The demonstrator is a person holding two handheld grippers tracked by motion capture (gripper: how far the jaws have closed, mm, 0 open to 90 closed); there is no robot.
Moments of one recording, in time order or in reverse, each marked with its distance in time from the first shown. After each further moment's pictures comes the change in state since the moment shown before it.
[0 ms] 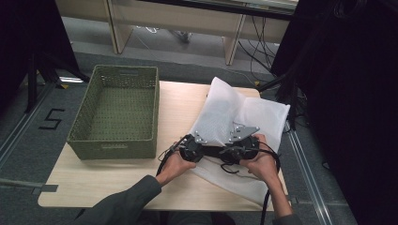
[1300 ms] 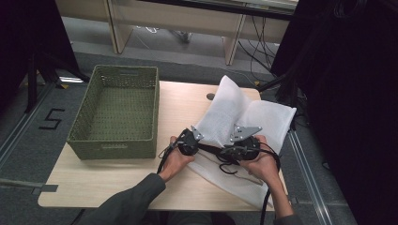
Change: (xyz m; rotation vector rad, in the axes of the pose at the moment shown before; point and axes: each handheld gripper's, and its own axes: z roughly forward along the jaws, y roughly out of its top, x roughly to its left) left arm 0.017 0.002 0.009 -0.052 0.210 0.017; right arm 0.001 -0.002 -0.002 -0.029 0.056 0.050
